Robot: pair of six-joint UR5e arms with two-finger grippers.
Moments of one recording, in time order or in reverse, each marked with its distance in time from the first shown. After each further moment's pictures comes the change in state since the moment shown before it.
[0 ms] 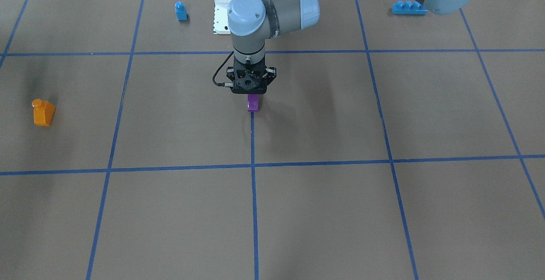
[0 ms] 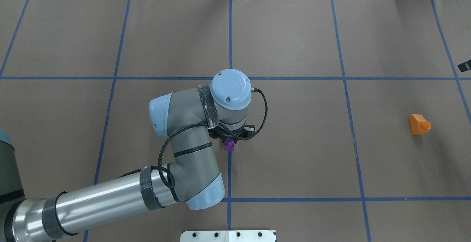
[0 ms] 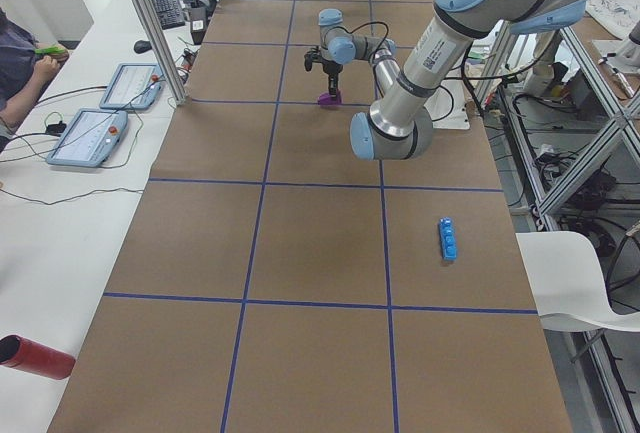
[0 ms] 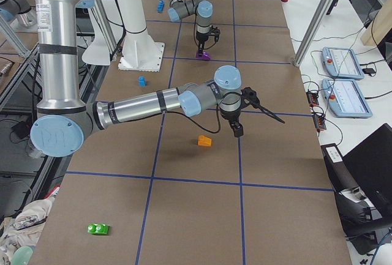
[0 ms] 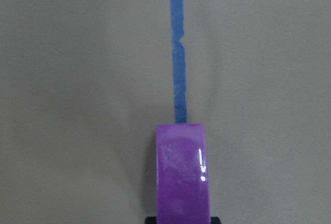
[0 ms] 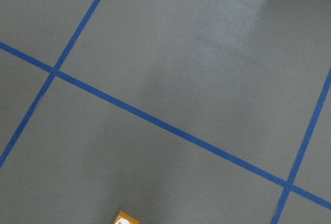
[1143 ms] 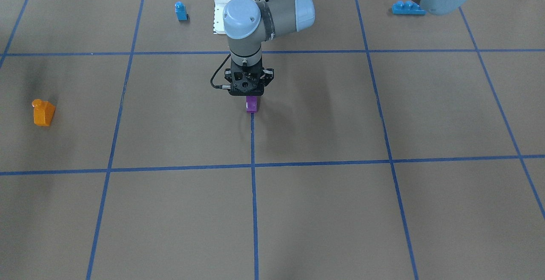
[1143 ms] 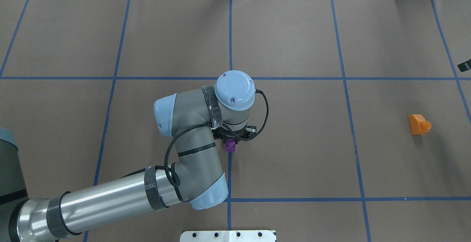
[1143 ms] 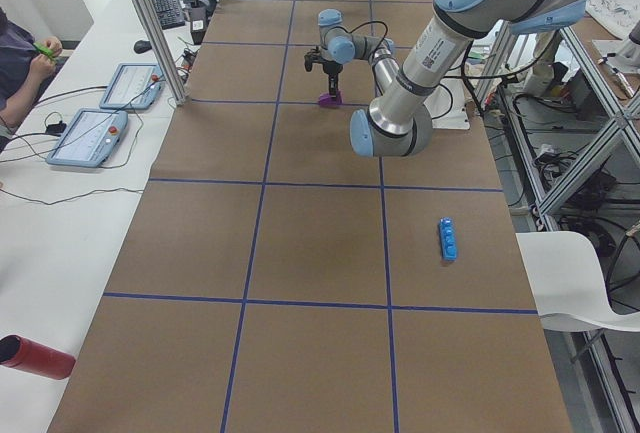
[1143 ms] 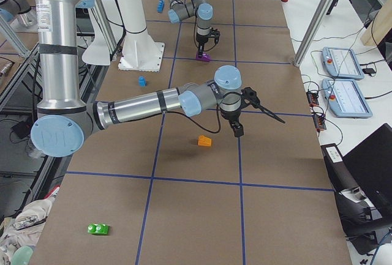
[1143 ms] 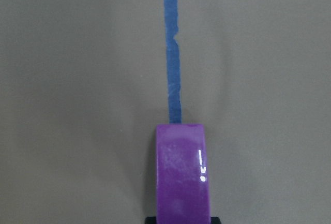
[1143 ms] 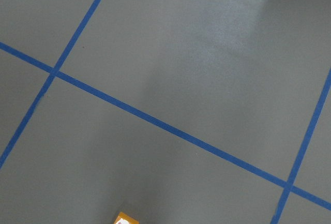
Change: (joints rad) left arm 0.003 -0.009 0.023 0.001 0.000 -0.001; right arm 0.000 0.001 -0.001 0.000 0.000 0.000
